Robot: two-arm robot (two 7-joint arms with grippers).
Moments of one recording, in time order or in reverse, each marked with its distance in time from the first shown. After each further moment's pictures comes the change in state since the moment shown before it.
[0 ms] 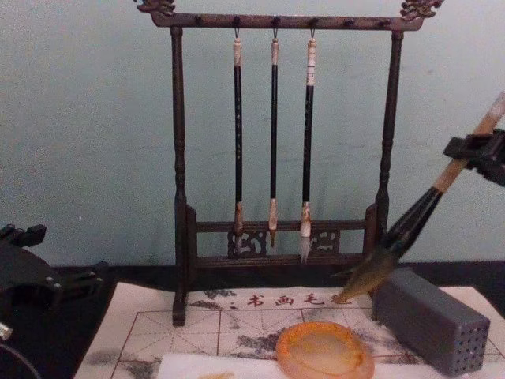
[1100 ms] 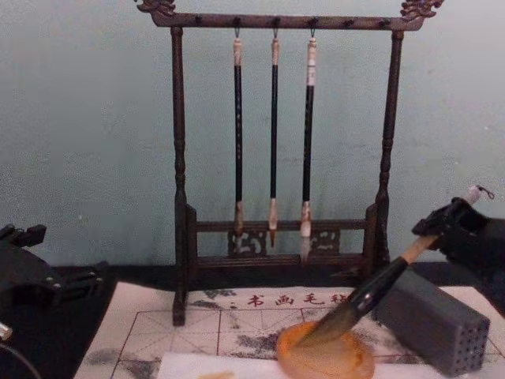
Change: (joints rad) left arm 0.000 0.000 0.000 0.000 0.000 0.000 0.000; right arm 0.114 -0.110 -0.008 0.209 0.255 0.167 -0.254
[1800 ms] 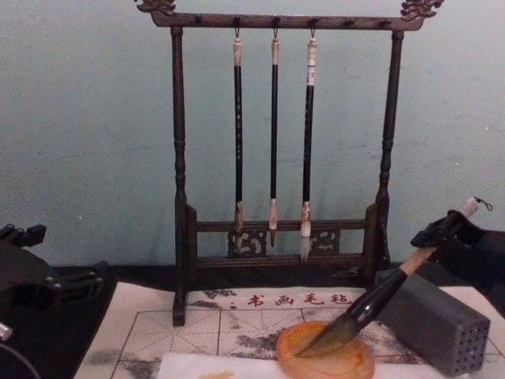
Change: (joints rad) left arm 0.000 0.000 0.000 0.000 0.000 0.000 0.000; right arm 0.006 0.018 -0.049 0.021 0.021 -0.046 -0.025
